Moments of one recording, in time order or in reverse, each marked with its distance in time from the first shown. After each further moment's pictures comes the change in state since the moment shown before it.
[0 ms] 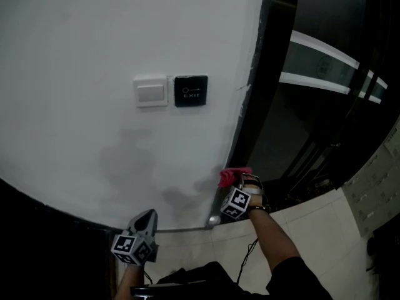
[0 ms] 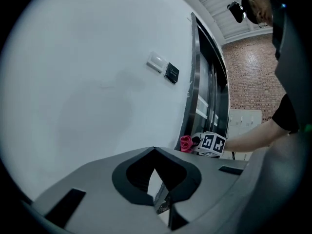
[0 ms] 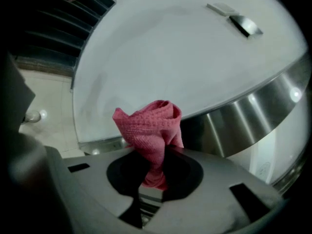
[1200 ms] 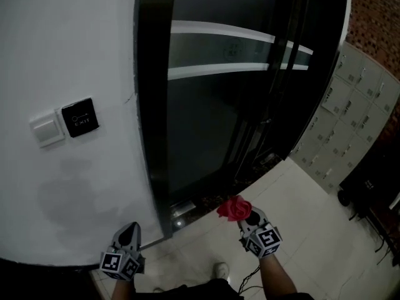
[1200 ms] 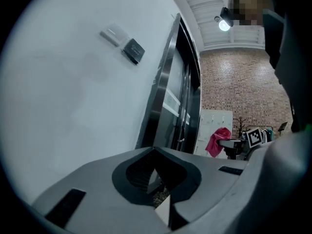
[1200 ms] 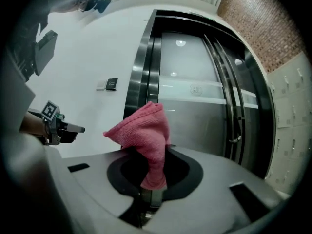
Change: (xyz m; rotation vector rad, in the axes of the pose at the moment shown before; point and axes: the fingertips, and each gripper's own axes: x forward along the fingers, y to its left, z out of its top) left arm 0.094 -0.140 -0.032 0.009 -0.002 -0.351; right arm -0.232 -0.036 -0.214 1.137 -0.440 -0.135
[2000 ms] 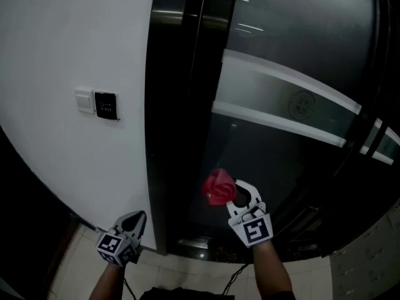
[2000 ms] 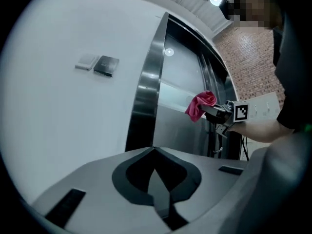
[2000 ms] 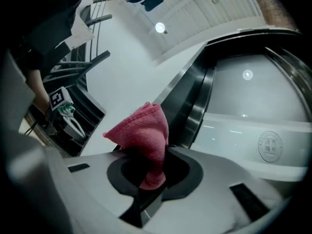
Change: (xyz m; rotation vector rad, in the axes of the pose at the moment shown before) left arm 0.120 -0.101 0.018 0.160 -0.144 0.519; right arm 0.184 -0.059 0.179 -0.489 -0.473 0.735
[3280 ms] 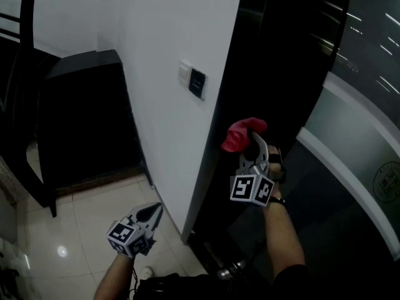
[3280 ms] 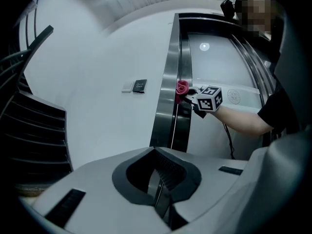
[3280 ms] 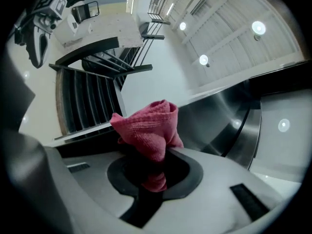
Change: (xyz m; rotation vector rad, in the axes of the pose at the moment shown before) left arm -0.051 -0.055 -0.008 0.055 -0.085 0.712; right arm 0.196 0.009 0.059 -0.507 -0.375 0.173
